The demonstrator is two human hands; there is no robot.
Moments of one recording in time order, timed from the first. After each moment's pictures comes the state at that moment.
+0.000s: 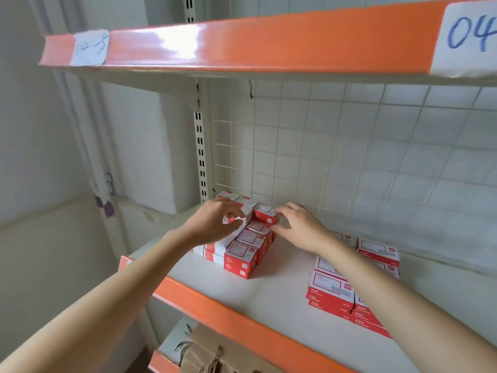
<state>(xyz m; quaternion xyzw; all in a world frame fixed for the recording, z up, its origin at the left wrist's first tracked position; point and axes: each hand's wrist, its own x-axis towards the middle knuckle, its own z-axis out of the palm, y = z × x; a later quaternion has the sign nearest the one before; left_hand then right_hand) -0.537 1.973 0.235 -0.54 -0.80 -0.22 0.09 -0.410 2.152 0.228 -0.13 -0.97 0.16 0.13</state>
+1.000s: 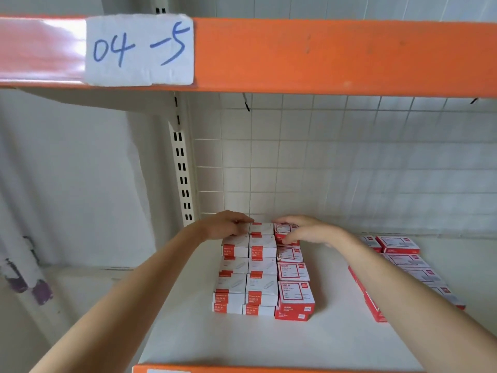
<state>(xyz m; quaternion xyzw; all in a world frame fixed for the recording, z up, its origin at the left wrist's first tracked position) -0.684 2.030 0.241 -0.59 -0.73 -0.20 -0.28 -0.490 2.147 0.238 -0.33 -0.87 0.36 0.03</state>
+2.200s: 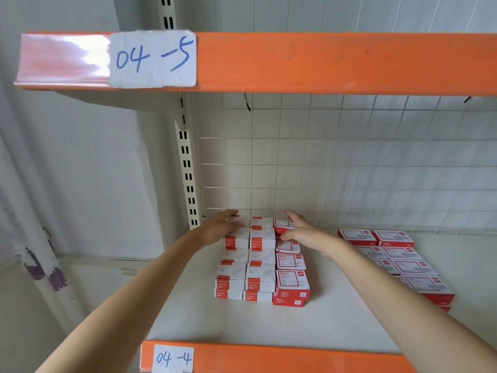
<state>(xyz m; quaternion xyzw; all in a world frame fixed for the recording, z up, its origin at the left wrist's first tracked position) -0.672 2.001 0.225 -0.50 -0.75 -0.33 -0.29 -0.481 2.127 0.216 -0.37 -0.82 0.43 0.11</state>
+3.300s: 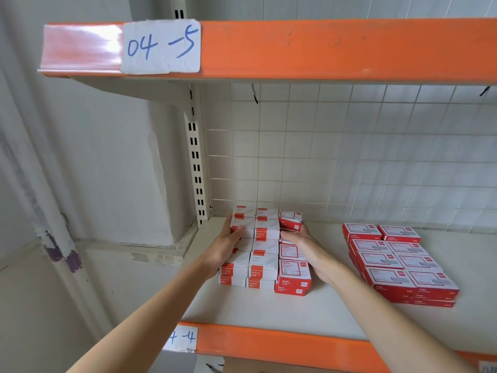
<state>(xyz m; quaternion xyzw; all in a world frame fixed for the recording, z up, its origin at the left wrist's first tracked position) -0.625 1.962 0.190 -0.39 -0.63 -0.54 -0.39 -0.470 2.086 0.178 -0.32 -0.68 0.62 0.22</state>
